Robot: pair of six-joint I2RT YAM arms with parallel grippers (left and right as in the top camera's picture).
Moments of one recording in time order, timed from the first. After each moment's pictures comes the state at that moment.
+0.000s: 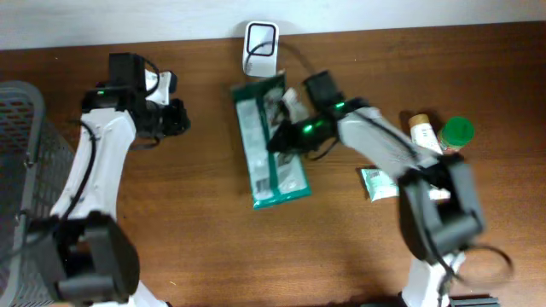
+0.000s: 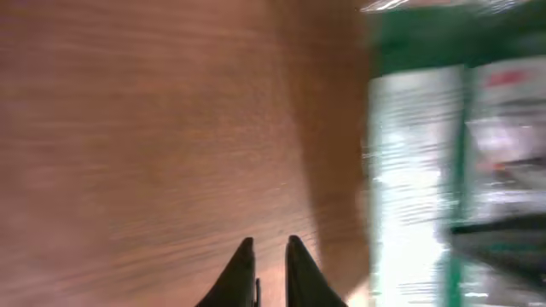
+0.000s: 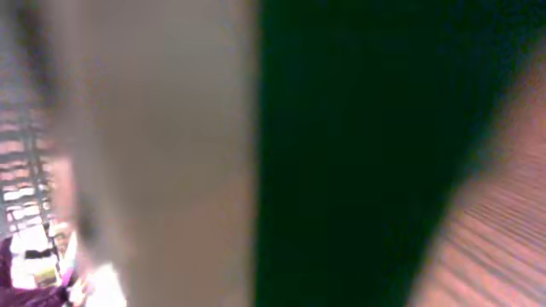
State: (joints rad) left arm 0.01 1.83 1.56 -0.92 0.31 -0.06; right arm 0.34 1.97 1.43 -0.61 -0.77 0.27
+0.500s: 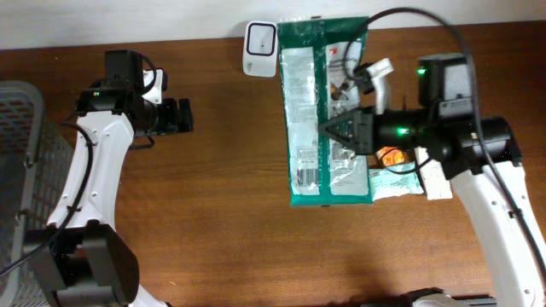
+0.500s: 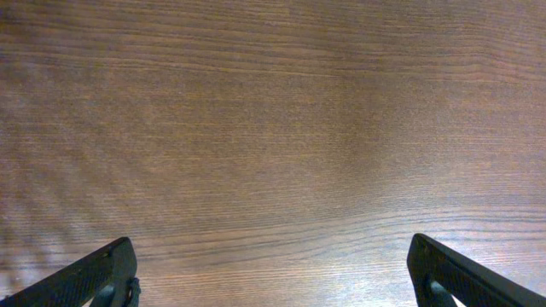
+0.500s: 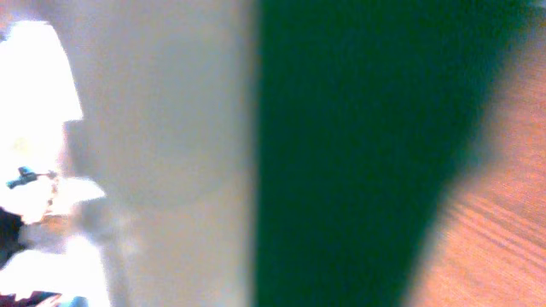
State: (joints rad) left arm 0.01 1.79 1.56 -0.94 0.14 -0.05; right arm 0.17 1.37 1.46 -0.93 -0.84 0.16
